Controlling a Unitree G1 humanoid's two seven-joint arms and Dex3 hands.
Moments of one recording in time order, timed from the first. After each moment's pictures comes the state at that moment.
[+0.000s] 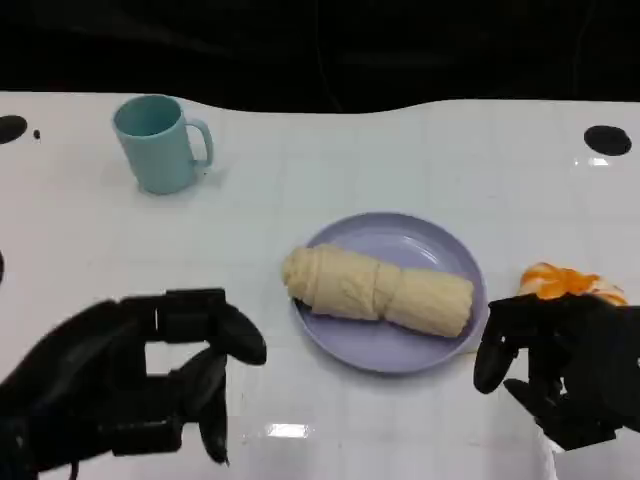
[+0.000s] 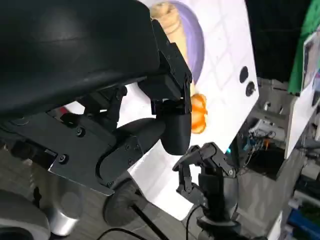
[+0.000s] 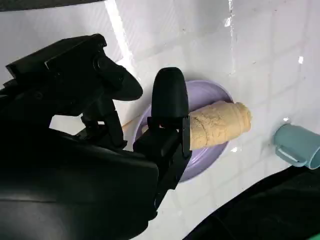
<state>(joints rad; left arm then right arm) 0.01 0.29 0.27 -0.75 -0.59 1.16 -0.52 0.02 -0.45 0.17 -0.60 -0.16 0.61 0.44</state>
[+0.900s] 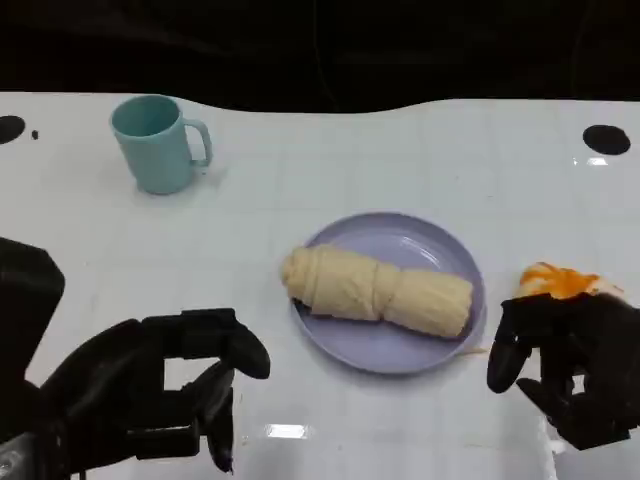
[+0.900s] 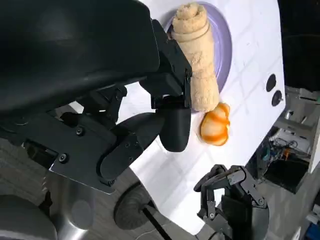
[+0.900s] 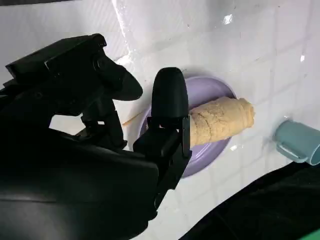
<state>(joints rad) 0.02 0.36 0.10 -0.60 -0.56 1.00 -0.45 0.04 -0.47 0.13 -0.58 -0.13 0.56 0.44</state>
